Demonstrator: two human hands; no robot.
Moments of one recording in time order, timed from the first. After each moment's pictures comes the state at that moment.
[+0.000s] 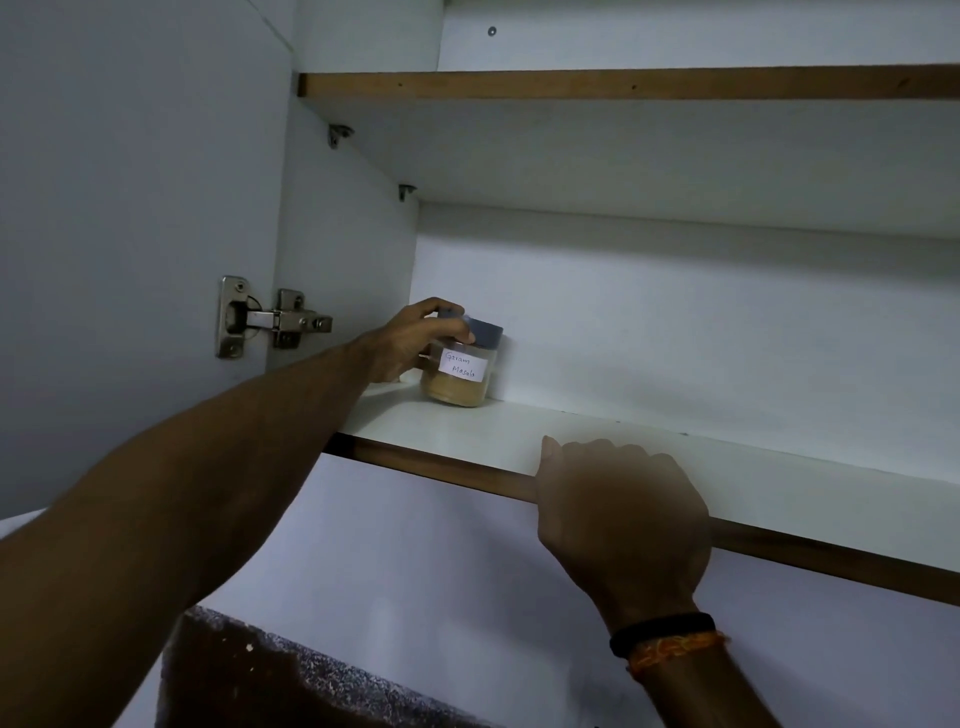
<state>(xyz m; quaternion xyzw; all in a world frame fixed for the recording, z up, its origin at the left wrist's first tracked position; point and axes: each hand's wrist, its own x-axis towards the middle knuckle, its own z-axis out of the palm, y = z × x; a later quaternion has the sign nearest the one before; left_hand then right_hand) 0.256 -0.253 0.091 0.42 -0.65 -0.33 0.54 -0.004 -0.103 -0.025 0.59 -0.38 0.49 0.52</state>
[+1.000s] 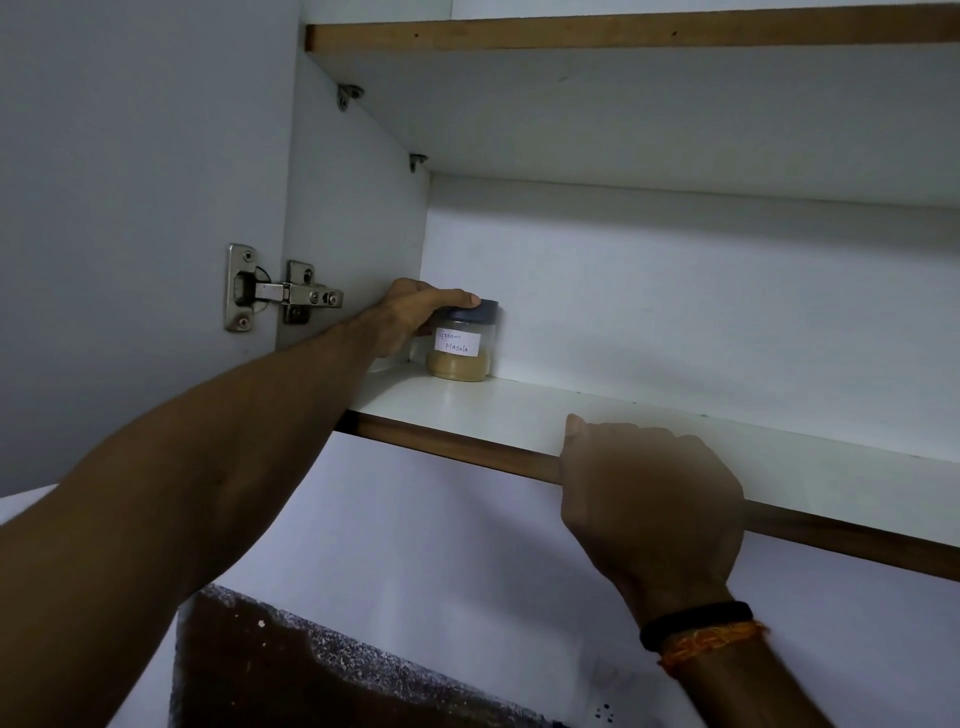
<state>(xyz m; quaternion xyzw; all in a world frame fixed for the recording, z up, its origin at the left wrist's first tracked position) 0.278 -0.274 0.094 0.47 -0.59 -0.29 0.59 -0.001 -0.098 -0.023 0.60 -0.38 0.49 0.50</state>
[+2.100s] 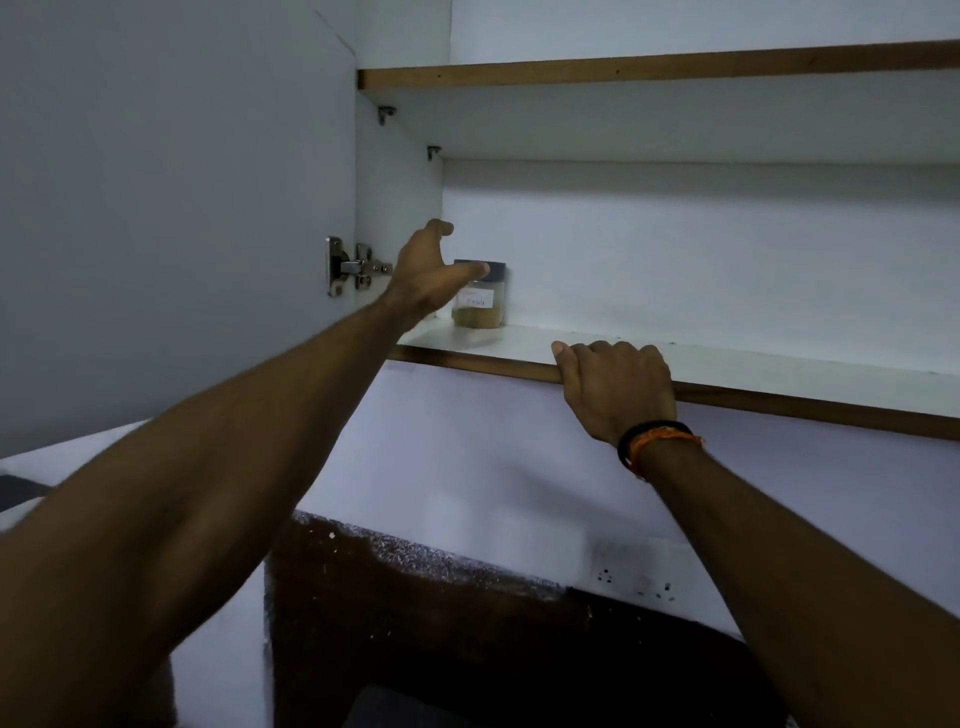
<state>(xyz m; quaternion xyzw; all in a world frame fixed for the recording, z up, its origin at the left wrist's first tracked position) 0.234 -0.099 0.088 0.53 -0.63 -0.03 0.57 -0.007 -0.057 -0.001 0.72 -0.53 0.22 0.39</state>
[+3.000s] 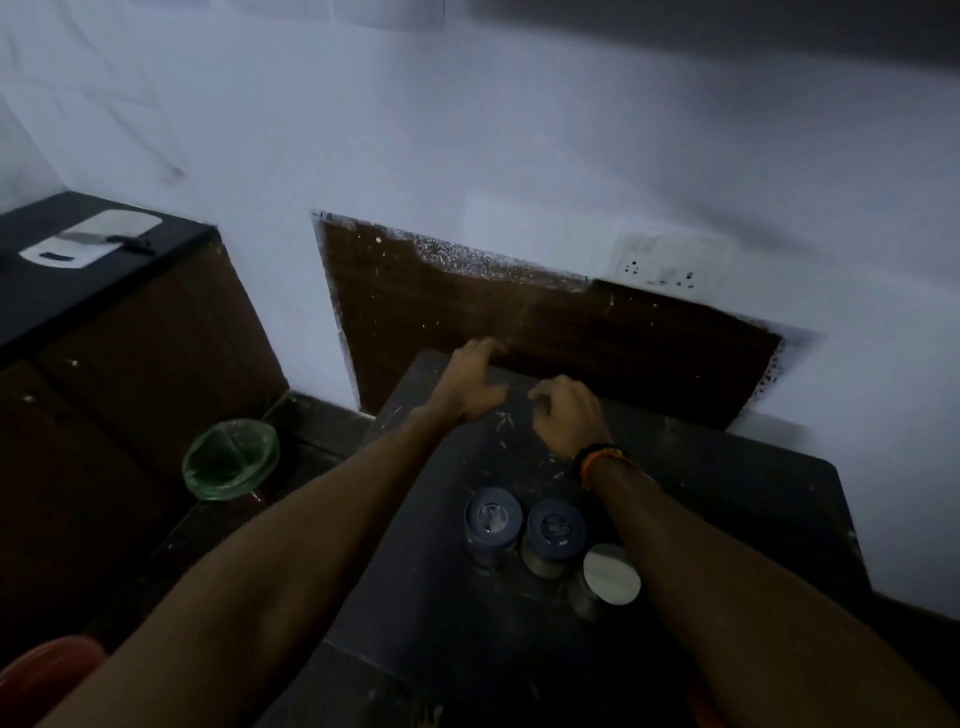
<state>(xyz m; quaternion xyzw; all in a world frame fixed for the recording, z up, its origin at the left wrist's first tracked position) 0.163 0.124 -0.339 0.65 -0.67 -0.23 0.26 -0.015 0.116 -0.357 0.80 -0.56 0.15 -0.17</state>
